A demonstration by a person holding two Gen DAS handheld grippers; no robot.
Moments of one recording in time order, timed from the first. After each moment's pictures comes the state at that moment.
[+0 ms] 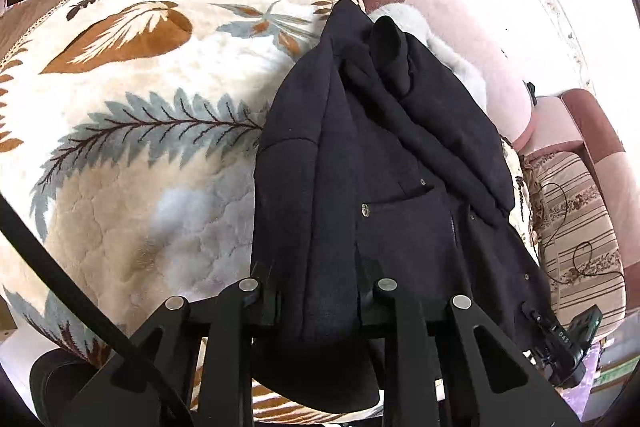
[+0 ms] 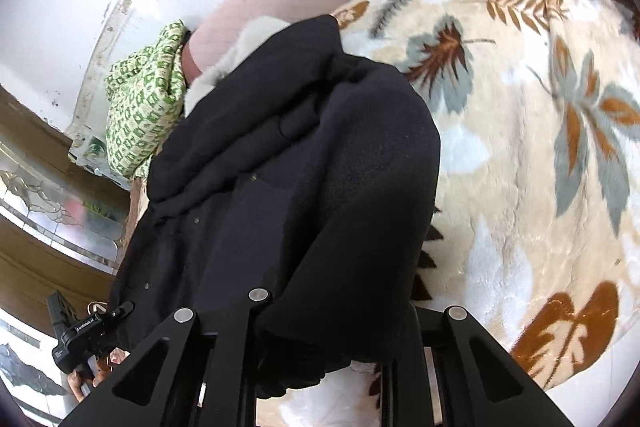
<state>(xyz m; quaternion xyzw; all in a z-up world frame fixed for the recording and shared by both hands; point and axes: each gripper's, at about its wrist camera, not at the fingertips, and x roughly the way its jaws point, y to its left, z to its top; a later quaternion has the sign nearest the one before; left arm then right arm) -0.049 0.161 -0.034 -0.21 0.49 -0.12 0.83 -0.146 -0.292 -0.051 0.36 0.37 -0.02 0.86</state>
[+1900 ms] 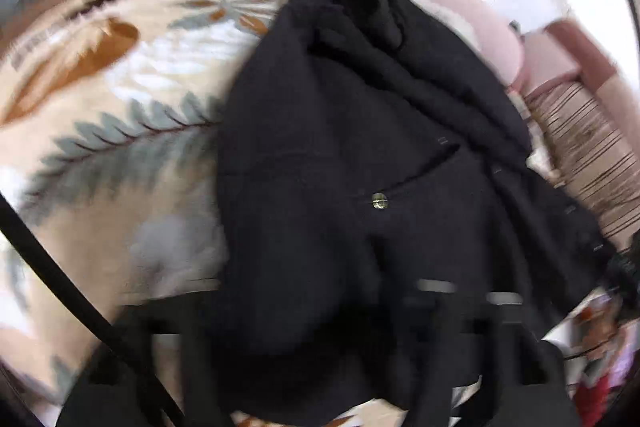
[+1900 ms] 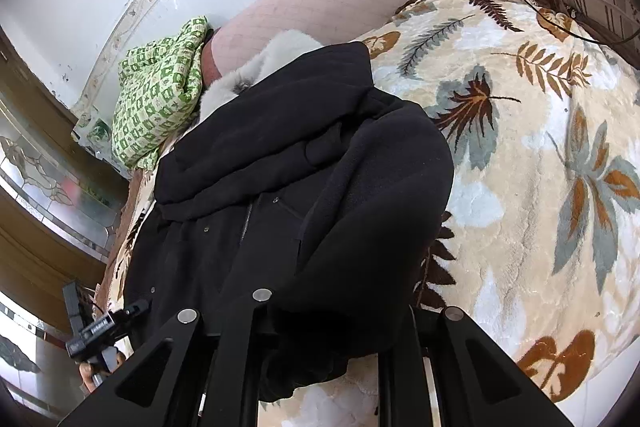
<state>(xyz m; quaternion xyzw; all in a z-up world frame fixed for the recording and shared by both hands) -0.031 0.138 -0.069 -0.09 0.49 -0.17 0.85 -0.130 -0.283 -0.028 0.30 0.35 -0.02 0.89</state>
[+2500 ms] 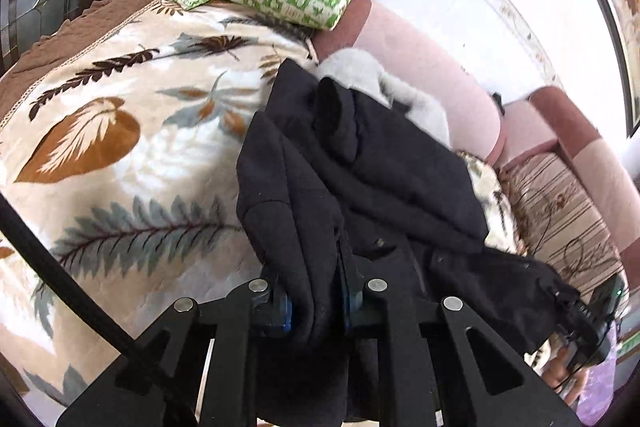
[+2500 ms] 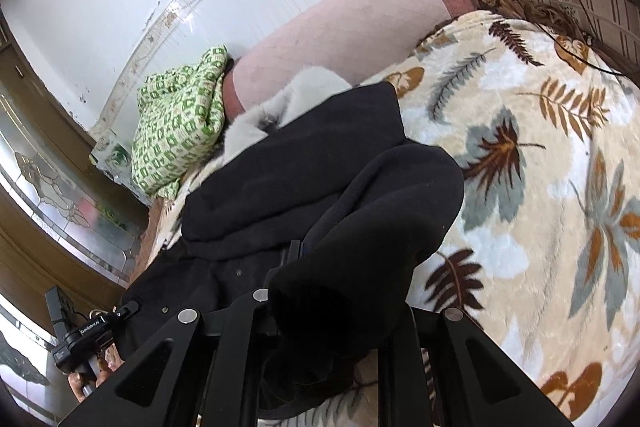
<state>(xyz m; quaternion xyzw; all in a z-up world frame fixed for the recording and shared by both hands) -0.015 0.145 0.018 -0.19 0.41 -0.17 0.87 -0.107 -0.284 0.012 0.31 0.29 -0.01 0.91</state>
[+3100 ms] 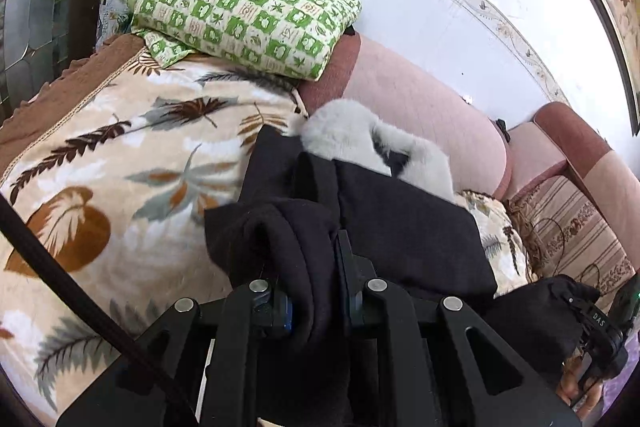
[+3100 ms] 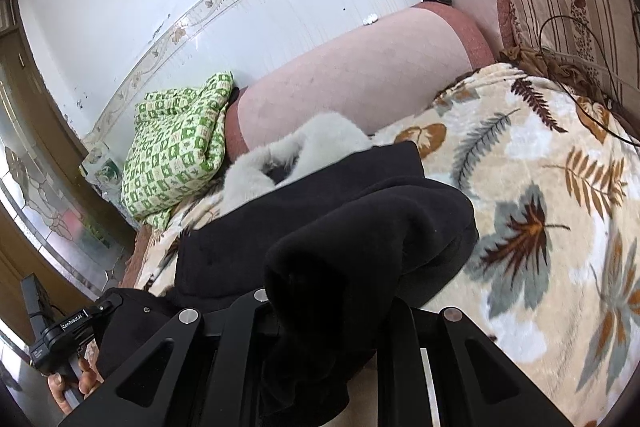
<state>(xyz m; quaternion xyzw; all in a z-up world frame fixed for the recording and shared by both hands) 0.056 0.112 0.050 -0.16 0.35 -0.16 0.91 -0.042 -0.274 0.046 0.27 0.24 -0.04 0.93</state>
